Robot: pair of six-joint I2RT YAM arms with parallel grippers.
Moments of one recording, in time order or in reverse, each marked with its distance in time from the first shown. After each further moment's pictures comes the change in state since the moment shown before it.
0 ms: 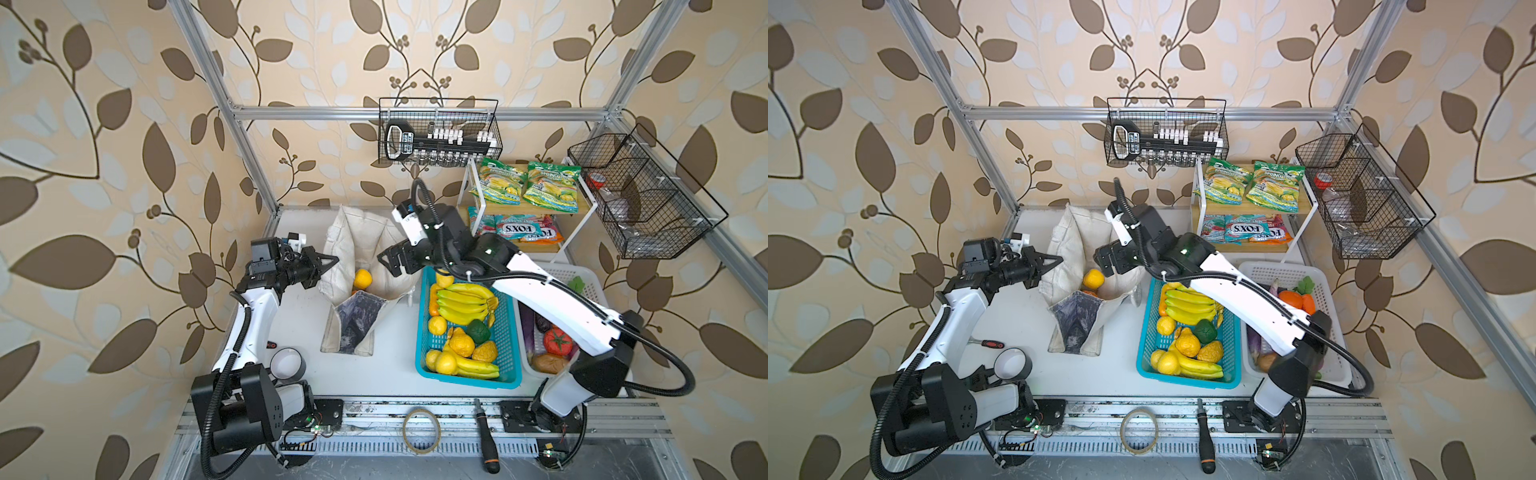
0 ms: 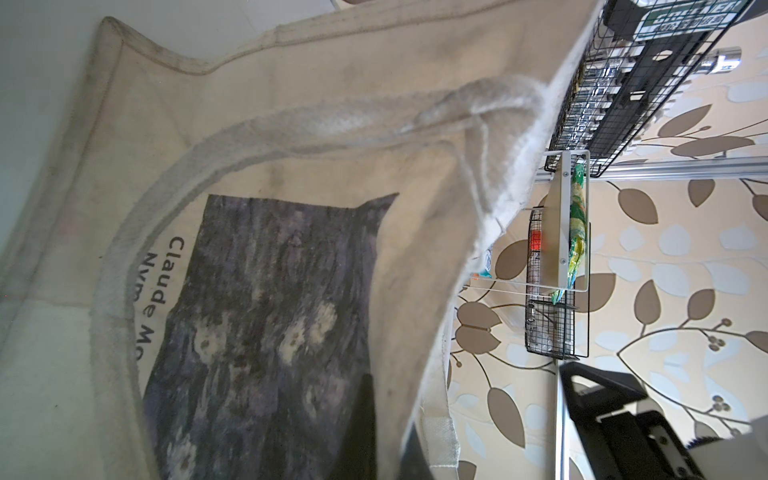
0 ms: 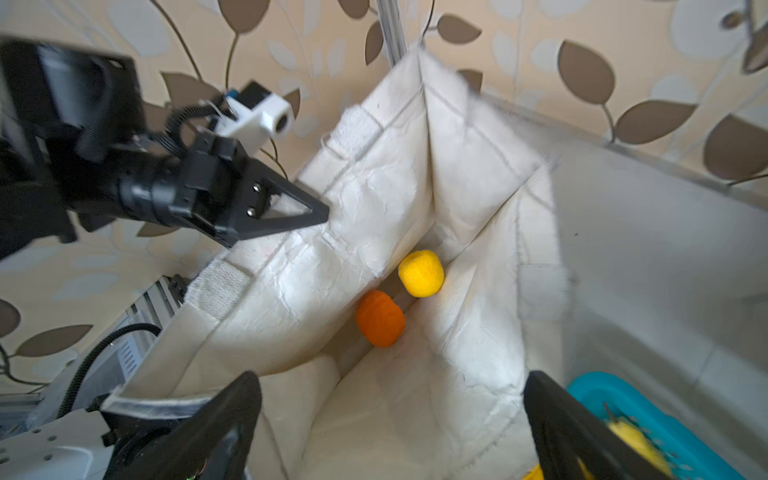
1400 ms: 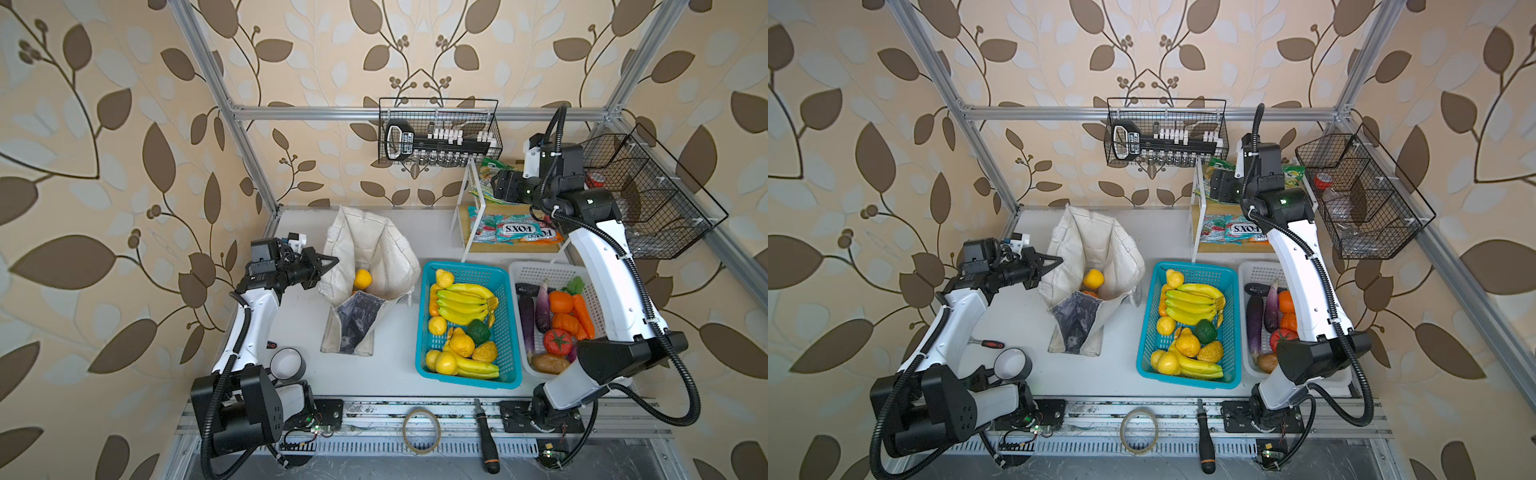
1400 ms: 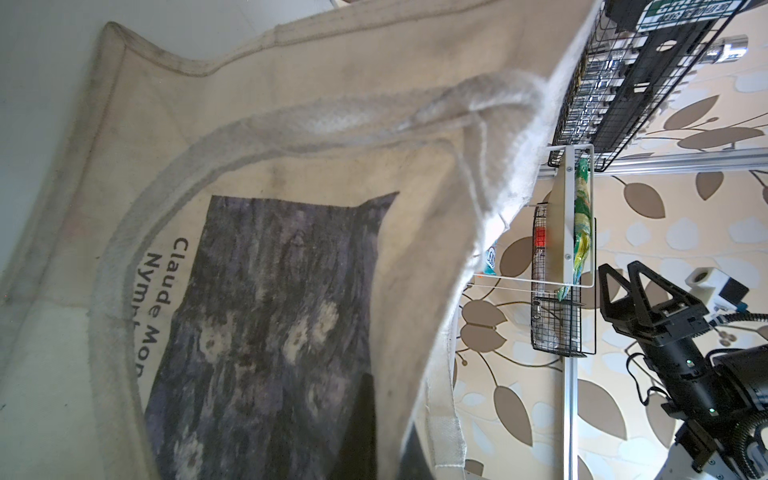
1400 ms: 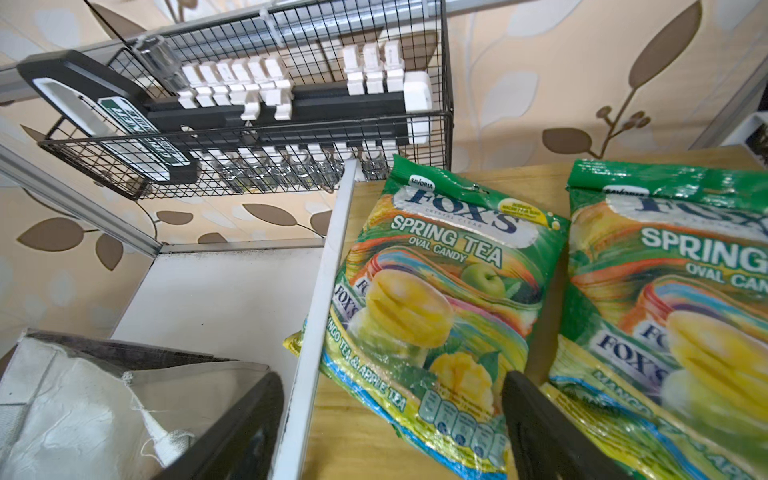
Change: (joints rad) left arm 0.000 -0.007 0.000 -0.014 -0.005 0.027; right arm -0.655 0.027 0.271 -0.190 0.056 -0.012
